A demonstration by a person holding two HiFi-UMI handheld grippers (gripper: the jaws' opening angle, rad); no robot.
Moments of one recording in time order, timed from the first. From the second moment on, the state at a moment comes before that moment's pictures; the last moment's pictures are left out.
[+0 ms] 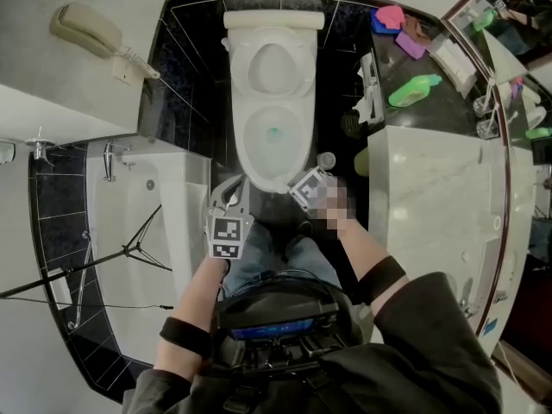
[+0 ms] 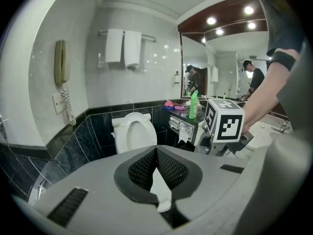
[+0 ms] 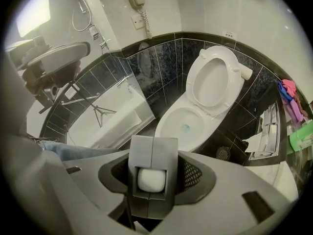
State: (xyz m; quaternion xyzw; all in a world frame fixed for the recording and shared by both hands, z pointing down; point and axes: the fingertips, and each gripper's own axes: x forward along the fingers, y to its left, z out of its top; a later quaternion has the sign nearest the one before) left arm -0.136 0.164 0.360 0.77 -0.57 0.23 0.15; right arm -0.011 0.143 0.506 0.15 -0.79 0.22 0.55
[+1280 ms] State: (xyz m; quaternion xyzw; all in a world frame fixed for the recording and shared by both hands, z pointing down) left arm -0.184 0.073 0.559 0.72 -0.62 0.21 0.24; right arm -0.083 0.004 0.739 0.11 -0.78 0.22 0.58
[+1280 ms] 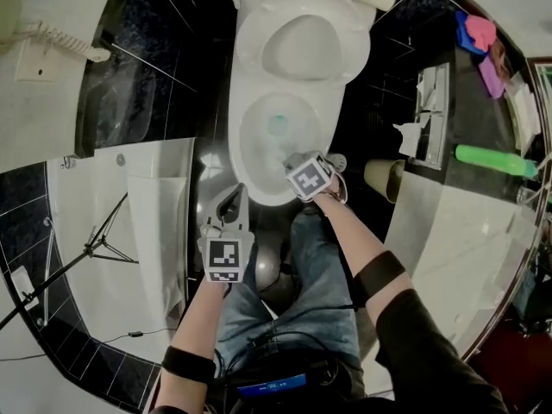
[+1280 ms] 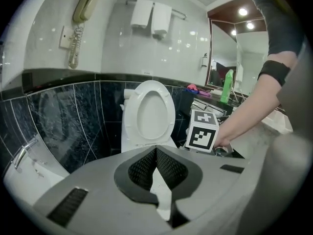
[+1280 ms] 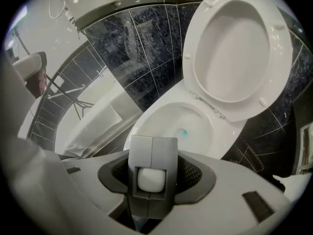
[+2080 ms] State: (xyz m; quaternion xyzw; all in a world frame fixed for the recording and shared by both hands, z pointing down) left arm -0.195 0.041 0.619 0.71 -0.63 0.21 0.25; right arm -0.145 -0.013 0.797 0.06 -0.78 0.20 0.59
